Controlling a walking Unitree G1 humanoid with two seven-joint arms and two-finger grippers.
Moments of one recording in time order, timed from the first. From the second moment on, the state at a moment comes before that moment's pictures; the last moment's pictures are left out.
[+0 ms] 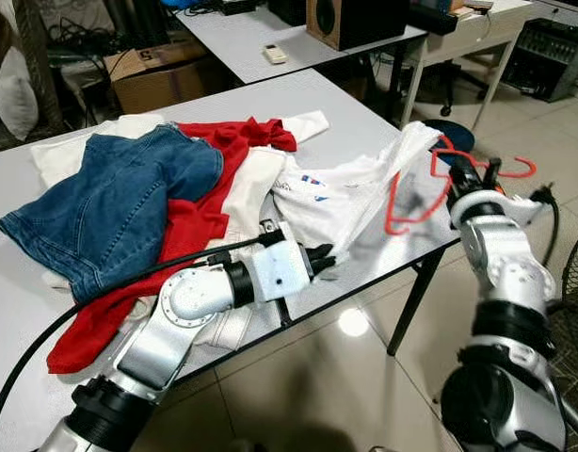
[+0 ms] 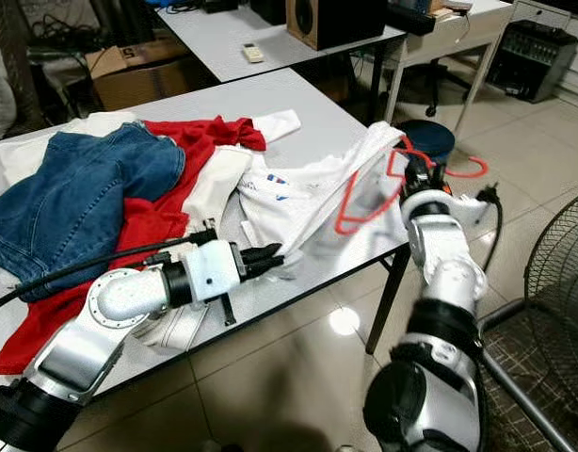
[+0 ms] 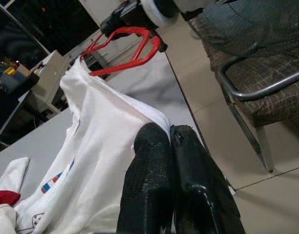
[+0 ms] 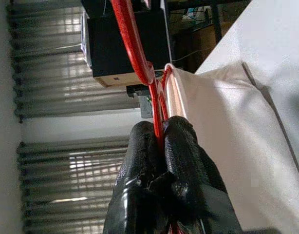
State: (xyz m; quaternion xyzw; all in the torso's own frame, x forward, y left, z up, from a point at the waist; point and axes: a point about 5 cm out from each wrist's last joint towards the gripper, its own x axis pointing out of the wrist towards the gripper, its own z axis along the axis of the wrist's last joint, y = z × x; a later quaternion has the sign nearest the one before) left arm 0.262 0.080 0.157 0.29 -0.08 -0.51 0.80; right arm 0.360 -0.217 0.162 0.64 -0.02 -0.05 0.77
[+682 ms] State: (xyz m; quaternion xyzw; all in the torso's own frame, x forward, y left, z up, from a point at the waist) left arm 0.262 0.042 0.166 0.27 -0.11 -0.56 0.78; right arm 0.375 -0.185 0.152 0.57 0.04 -0.07 0.82
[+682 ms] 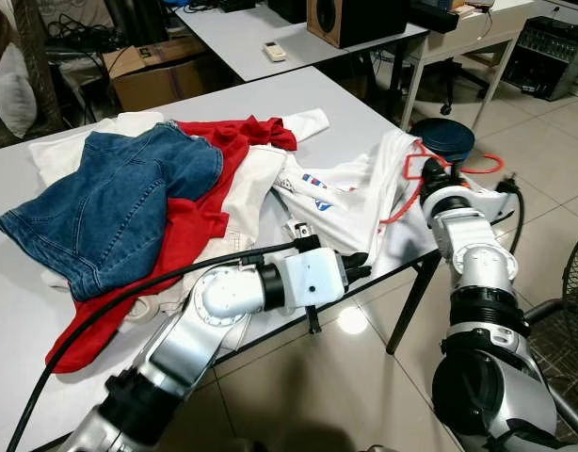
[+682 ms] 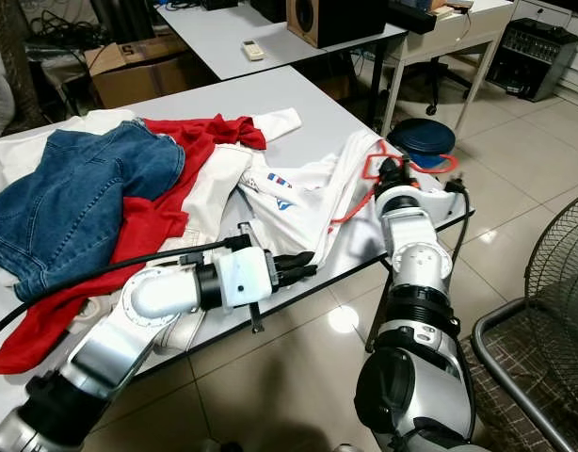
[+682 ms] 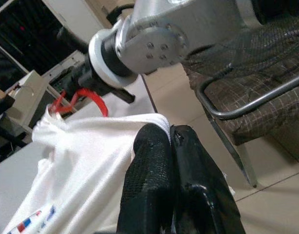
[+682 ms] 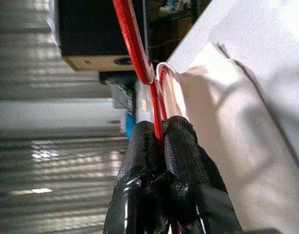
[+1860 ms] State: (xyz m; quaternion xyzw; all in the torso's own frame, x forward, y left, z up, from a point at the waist) left arm 0.317 0.037 0.166 0.18 0.03 -0.48 0.86; right arm 0.329 -0.164 0.154 0.41 0.12 0.04 0.90
